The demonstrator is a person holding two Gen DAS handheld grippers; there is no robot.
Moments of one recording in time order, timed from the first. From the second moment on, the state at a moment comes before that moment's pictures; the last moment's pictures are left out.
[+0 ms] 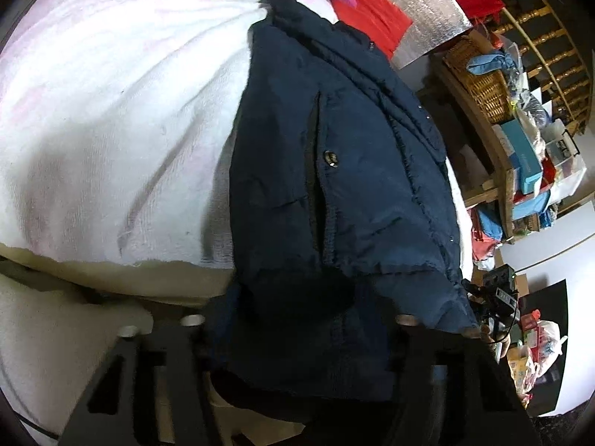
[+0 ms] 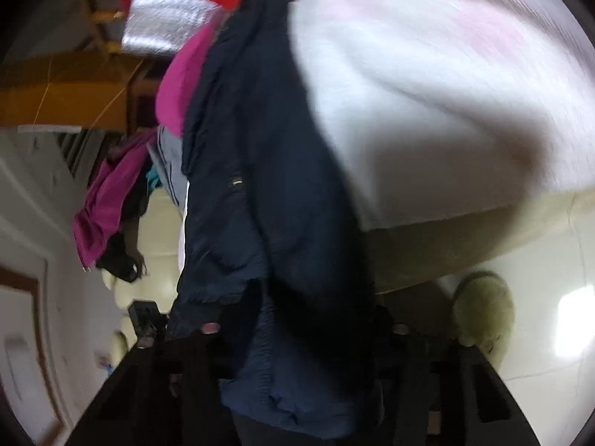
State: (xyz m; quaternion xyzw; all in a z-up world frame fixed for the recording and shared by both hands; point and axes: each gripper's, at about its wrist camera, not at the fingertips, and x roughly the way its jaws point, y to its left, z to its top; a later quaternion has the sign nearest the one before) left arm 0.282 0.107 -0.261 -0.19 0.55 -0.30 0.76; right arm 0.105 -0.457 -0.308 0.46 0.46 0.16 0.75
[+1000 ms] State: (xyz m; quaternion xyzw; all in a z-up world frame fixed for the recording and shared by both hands) left arm 0.282 0.100 -0.227 -0.22 0.51 -0.35 0.75; right arm 0.116 -0.439 -0.243 0.40 0.41 0.17 0.80
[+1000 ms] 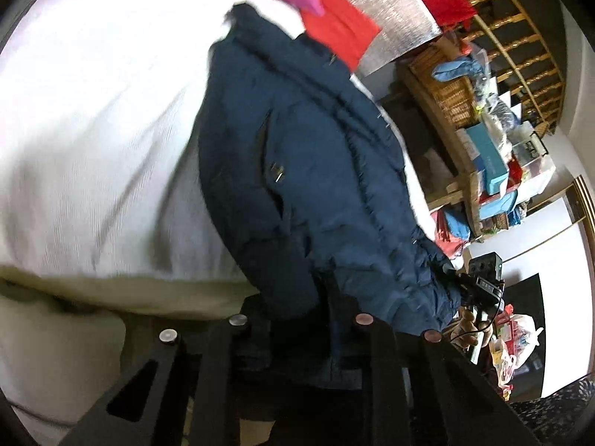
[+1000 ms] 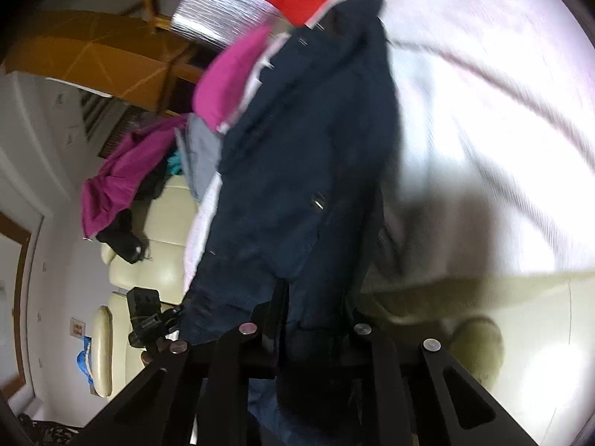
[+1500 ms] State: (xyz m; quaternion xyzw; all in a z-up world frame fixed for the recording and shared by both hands) left arm 0.394 0.074 -0.127 -0.21 0.44 -0.35 0.80; right arm 0.213 -0.469 -0.157 0.39 0.31 0.16 0.85
